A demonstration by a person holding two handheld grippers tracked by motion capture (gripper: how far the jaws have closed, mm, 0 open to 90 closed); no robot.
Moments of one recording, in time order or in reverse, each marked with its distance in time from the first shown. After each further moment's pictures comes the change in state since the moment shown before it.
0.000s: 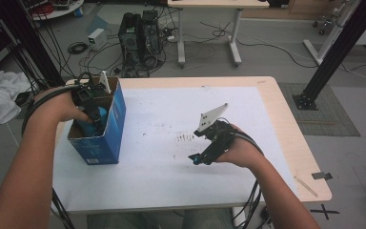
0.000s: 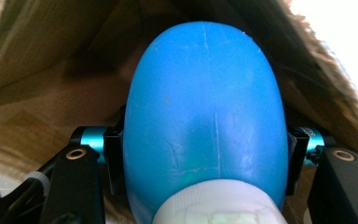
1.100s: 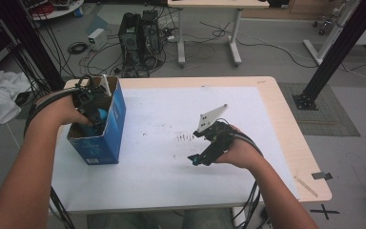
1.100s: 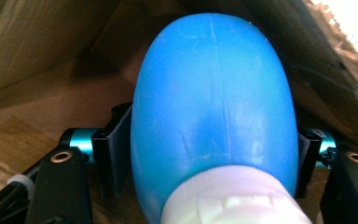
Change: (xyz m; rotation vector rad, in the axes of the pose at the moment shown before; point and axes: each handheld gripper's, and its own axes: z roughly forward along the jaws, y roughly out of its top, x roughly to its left) left arm -0.003 -0.003 0.003 -0.010 0.034 0.014; right arm 0.001 0.000 0.002 -0.009 0.002 0.000
